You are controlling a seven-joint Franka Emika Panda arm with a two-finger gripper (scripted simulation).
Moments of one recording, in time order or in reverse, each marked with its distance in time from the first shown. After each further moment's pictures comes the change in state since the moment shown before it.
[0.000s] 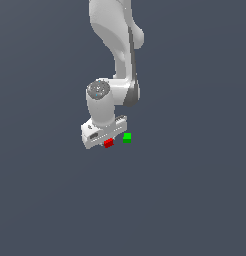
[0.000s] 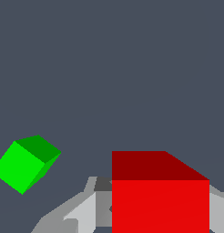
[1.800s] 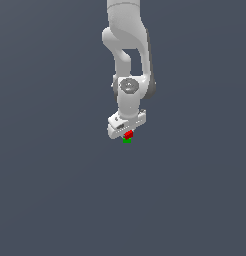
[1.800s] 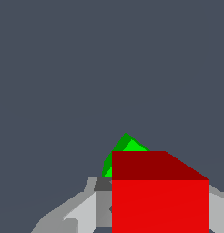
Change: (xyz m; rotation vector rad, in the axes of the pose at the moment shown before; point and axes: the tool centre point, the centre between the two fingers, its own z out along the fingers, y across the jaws) arm -0.008 -0.117 0.032 0.002 -0.001 -0.002
